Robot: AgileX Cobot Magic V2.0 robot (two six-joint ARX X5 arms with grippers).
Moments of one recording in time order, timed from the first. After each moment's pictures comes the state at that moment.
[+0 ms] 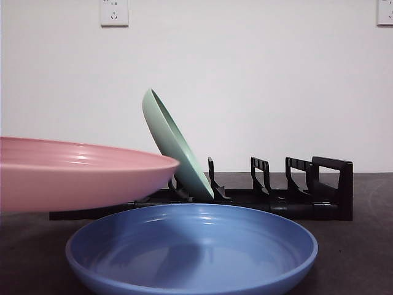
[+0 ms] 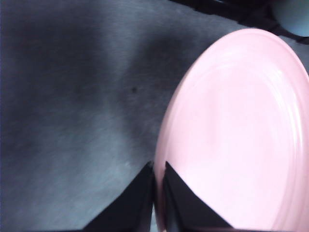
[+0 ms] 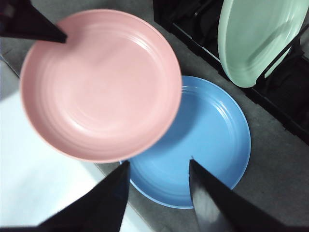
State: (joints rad) left arm -0.26 0.69 0.59 -0.85 0.31 -0.45; right arm 1.28 1.18 1.26 -0.98 0.27 0.45
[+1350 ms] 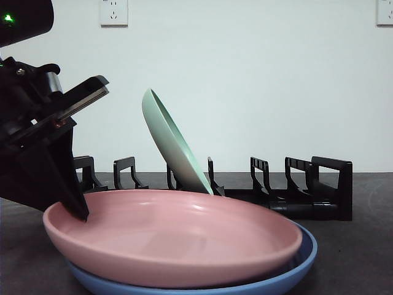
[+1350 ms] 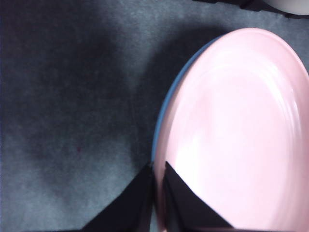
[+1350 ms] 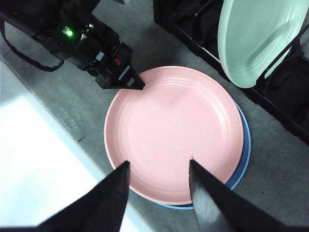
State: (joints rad) left arm -0.61 1.20 0.57 -0.29 0.21 -0.66; right arm 1.28 1.18 1.26 -0.98 0.27 0.45
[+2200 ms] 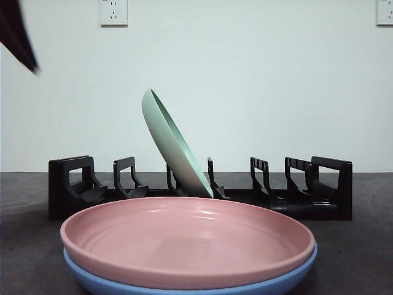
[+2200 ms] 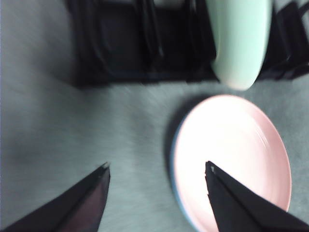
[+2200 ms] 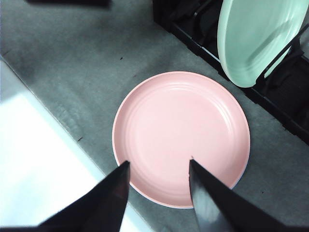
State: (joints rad) left arm -0.42 0.83 0.85 -0.81 0.13 -0.40; right arm 1.28 1.18 1.26 -0.98 0.27 0.45
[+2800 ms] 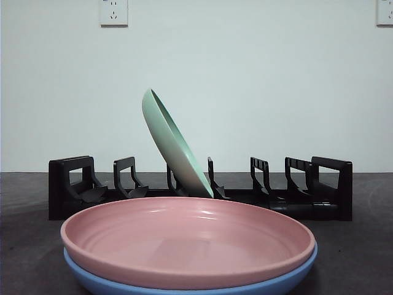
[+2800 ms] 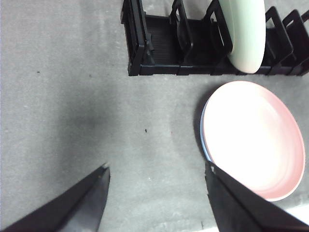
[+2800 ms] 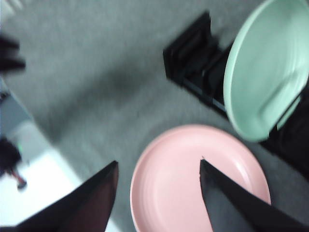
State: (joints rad) left arm -0.28 0.50 0.91 -1.16 0.13 -0.27; right arm 1.14 1.21 1.28 -0.76 0.17 0.40
